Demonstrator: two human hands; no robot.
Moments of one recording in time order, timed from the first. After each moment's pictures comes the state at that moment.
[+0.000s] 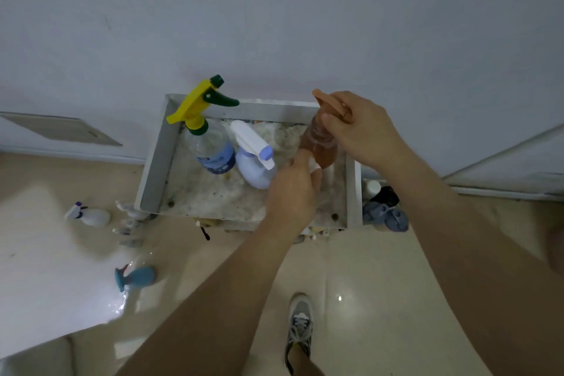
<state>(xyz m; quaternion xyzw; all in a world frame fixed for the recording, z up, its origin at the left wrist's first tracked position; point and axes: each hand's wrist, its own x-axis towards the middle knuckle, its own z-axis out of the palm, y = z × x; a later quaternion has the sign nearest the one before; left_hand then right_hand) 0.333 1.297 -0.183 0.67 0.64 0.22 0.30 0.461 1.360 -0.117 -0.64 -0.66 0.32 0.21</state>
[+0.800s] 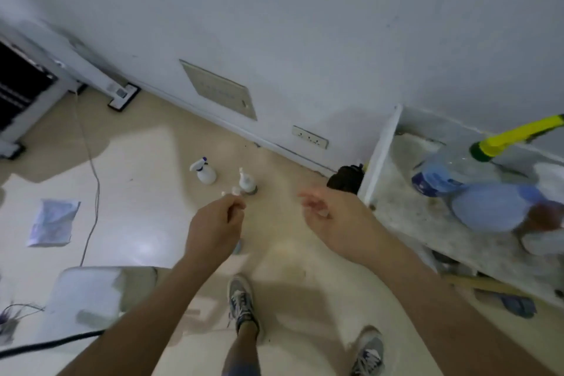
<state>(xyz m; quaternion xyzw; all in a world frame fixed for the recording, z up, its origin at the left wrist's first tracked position) -0.124 1.153 -0.194 0.43 0.84 0.19 0.26 0.082 1.243 -0.140 -0.45 -0.75 0.49 0.03</state>
